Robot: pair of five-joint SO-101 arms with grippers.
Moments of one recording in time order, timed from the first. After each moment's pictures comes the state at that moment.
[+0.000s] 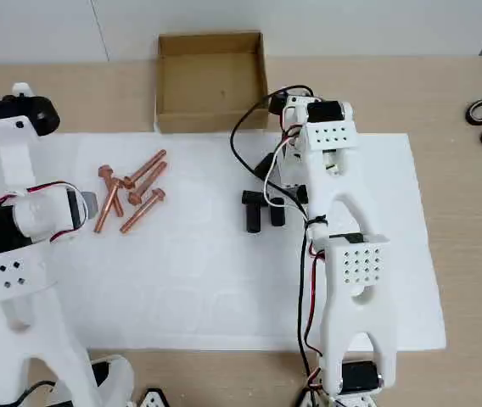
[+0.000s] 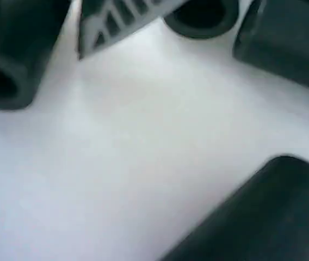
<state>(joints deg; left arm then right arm) -19.4 -31.3 12.4 93.1 1.5 -10.0 51.2 -49.8 95.7 0.0</state>
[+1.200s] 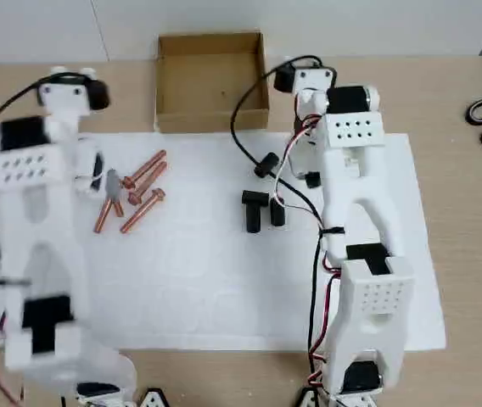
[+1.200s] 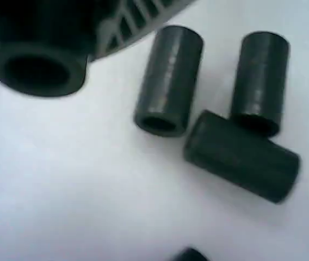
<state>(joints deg) -14.4 10.2 -14.9 99.2 -8.5 -8.0 31.1 -38.6 96.0 5.7</state>
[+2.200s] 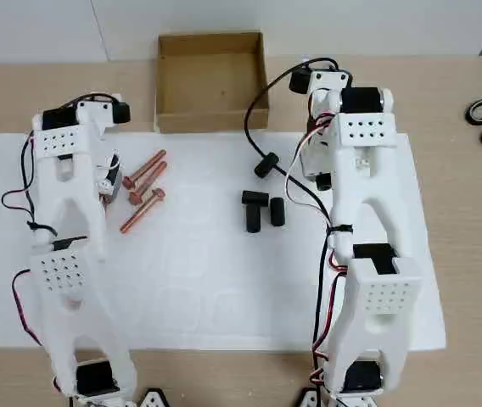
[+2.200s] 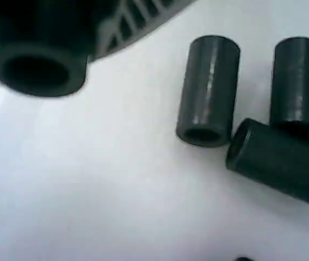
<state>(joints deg) -14.9 48.5 -43.1 99.5 -12.3 -5.9 31.1 -38.2 96.0 5.7</state>
